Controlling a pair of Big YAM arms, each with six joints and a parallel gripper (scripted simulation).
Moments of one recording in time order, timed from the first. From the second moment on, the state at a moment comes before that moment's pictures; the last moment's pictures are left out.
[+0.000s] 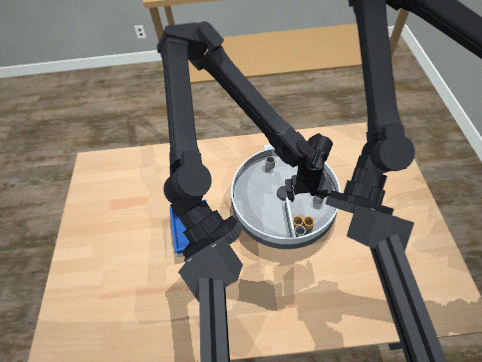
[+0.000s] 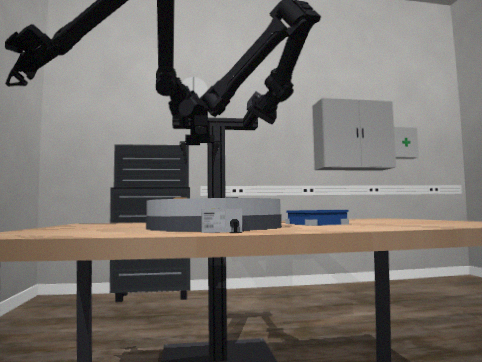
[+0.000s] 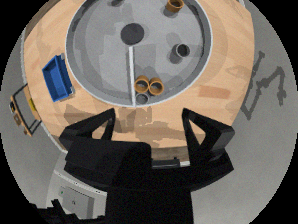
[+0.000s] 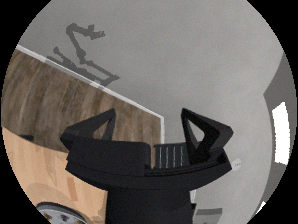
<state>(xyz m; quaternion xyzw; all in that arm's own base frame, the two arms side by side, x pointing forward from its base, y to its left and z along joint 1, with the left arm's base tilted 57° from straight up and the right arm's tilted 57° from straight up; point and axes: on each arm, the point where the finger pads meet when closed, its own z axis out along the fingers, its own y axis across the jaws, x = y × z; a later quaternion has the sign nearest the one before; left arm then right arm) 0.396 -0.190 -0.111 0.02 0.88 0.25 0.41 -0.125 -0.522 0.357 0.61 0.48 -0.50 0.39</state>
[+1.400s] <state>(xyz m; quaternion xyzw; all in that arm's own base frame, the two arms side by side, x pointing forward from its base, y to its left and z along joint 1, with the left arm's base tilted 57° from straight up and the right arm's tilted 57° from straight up) 0.396 -0.190 -0.111 0.02 0.88 0.25 0.41 -0.089 -0.364 0.645 0.45 0.35 -0.64 0.51</state>
